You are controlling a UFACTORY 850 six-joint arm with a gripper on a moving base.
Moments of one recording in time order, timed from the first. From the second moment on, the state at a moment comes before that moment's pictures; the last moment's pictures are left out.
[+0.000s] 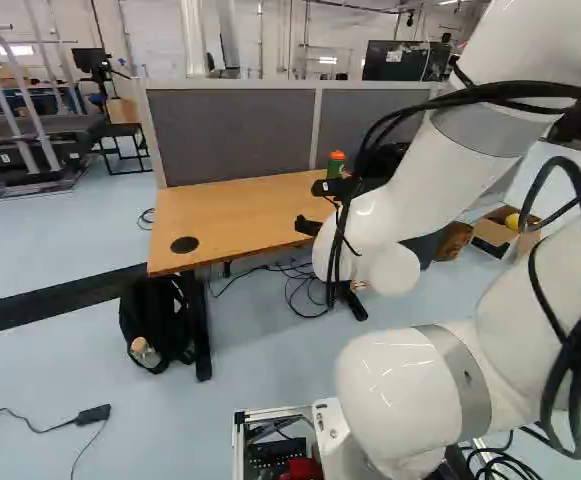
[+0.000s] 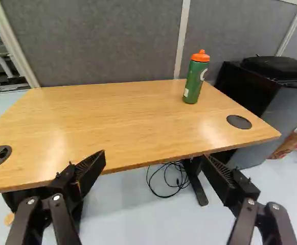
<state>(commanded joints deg) 0.0 16.0 -5.0 0.0 50.0 0.0</state>
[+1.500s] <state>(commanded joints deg) 0.0 16.0 -5.0 0.0 50.0 0.0</state>
